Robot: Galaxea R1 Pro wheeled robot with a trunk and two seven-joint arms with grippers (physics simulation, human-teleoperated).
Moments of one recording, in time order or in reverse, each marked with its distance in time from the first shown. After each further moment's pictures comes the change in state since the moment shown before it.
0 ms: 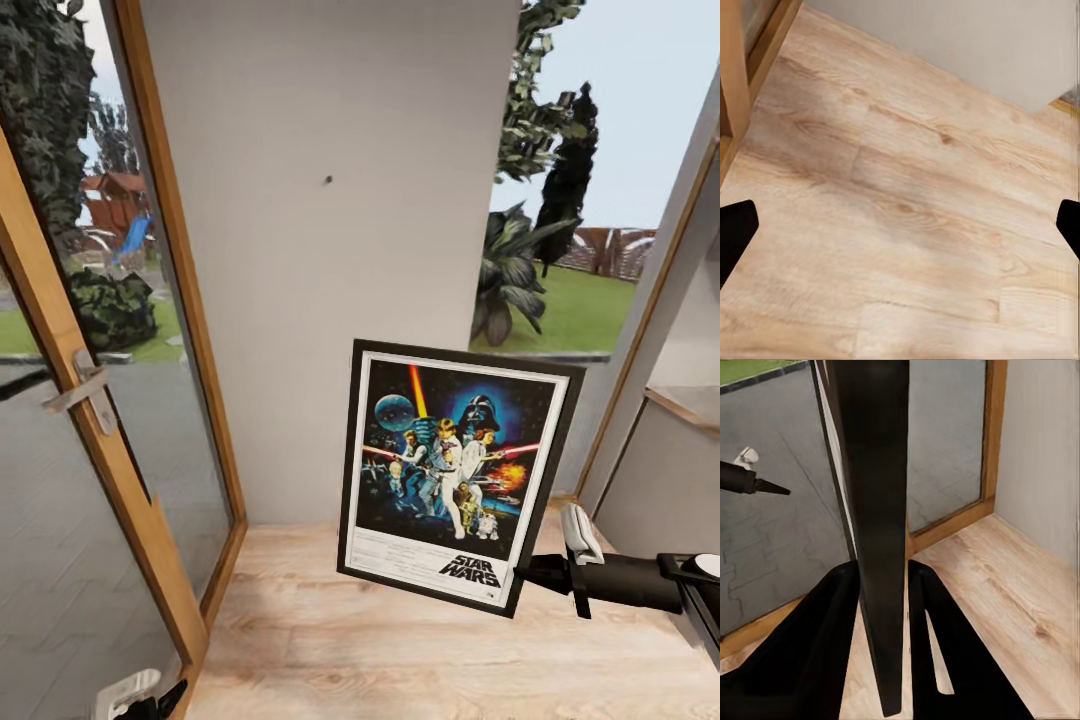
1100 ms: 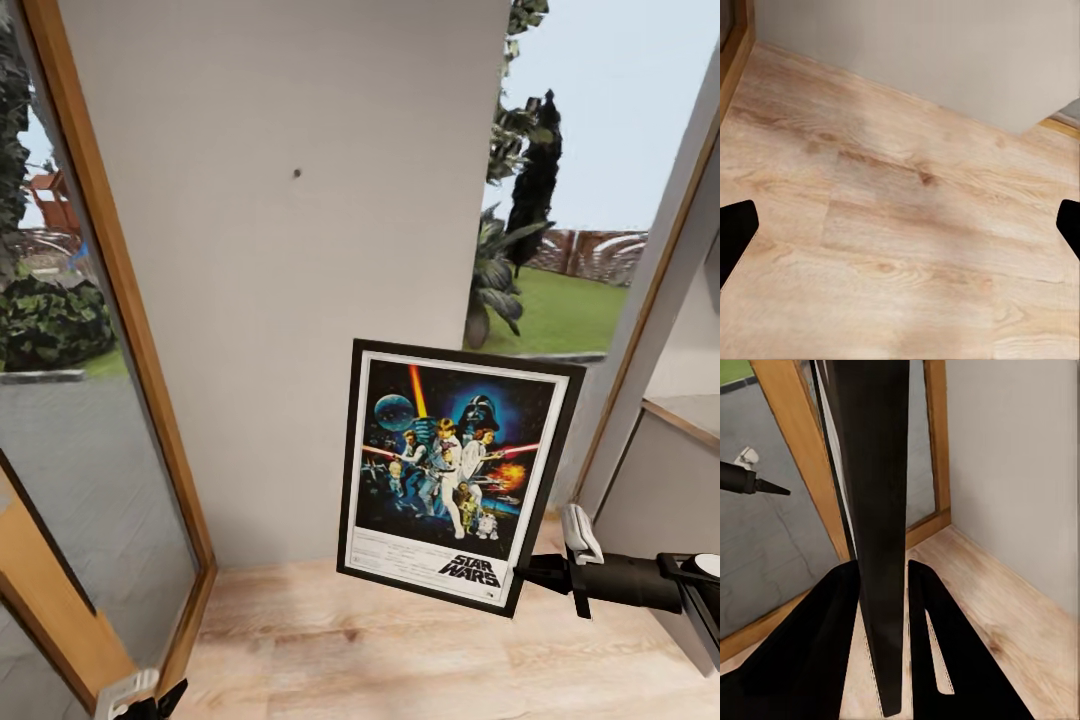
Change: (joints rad) left arm 0.000 0.000 0.001 -0.001 0.000 0.001 0.000; right arm -0.001 0.001 0.000 -0.001 0.000 0.000 0.000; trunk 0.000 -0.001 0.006
